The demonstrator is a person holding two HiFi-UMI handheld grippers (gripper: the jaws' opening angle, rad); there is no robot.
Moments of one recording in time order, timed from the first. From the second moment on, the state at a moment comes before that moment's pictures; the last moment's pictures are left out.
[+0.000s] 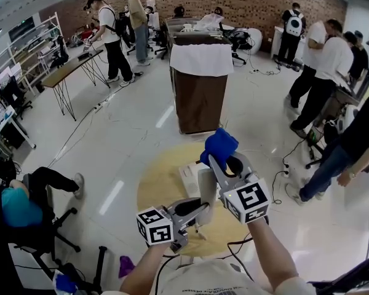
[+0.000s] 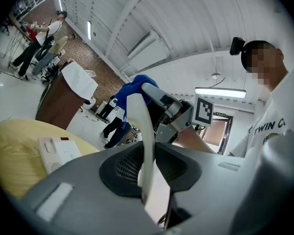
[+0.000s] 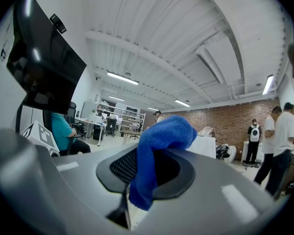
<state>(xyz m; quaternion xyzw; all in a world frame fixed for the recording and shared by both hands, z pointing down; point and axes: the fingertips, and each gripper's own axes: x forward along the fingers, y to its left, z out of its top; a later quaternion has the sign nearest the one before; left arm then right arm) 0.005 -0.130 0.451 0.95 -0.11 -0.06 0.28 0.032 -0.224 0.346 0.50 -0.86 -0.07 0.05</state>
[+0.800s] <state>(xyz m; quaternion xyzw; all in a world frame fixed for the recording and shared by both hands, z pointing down) 0.016 -0.131 0.469 0.95 -0.12 -0.02 0.28 0.004 -0.211 0.337 0.47 -0.88 -0.08 0.04</state>
